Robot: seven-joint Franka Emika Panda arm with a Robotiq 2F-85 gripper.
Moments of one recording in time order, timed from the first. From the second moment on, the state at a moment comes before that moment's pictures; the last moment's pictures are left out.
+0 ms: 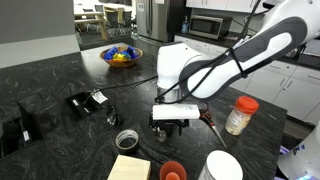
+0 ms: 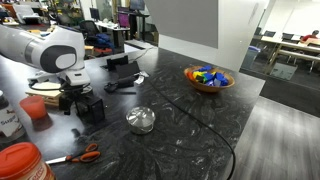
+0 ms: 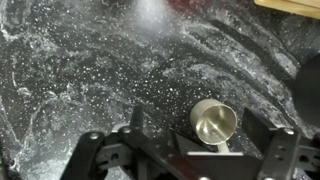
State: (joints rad) arm 0.24 0.28 0.20 -1.96 0.16 2.19 1.26
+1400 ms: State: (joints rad) arm 0.23 0.36 0.18 -1.92 0.28 2.20 1.16
